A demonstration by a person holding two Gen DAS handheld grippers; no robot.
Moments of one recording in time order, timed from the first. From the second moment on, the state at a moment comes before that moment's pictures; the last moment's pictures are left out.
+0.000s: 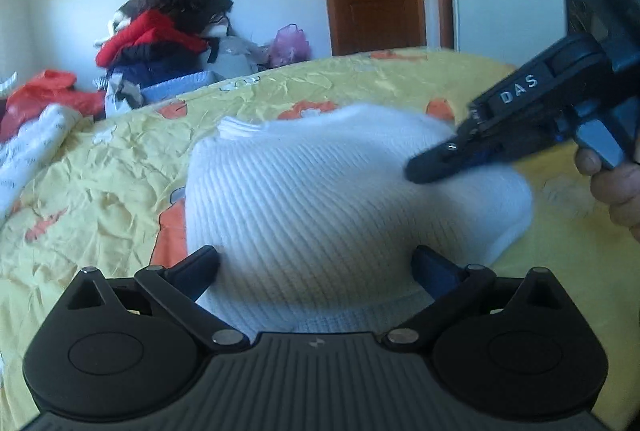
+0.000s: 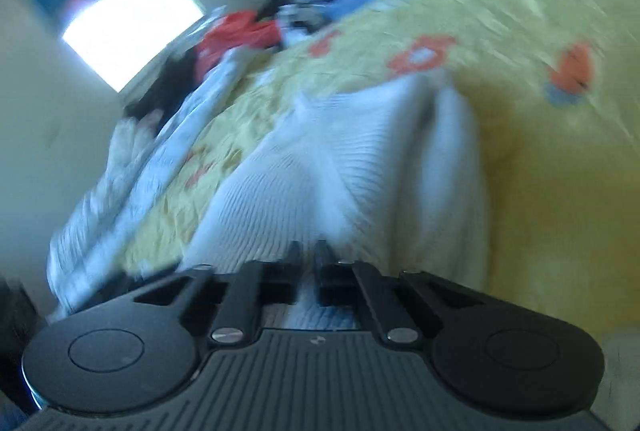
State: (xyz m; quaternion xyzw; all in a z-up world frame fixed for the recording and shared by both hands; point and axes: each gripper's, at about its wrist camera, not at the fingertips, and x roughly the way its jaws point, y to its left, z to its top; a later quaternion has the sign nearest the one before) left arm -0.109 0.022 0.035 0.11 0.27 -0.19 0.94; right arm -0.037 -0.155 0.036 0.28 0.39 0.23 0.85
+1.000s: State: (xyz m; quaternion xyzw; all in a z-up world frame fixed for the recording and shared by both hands) left arm -0.130 0.041 -0.011 0.04 0.34 -0.08 0.94; right arm -0.125 -0.097 0.010 0.05 0.40 0.05 0.92
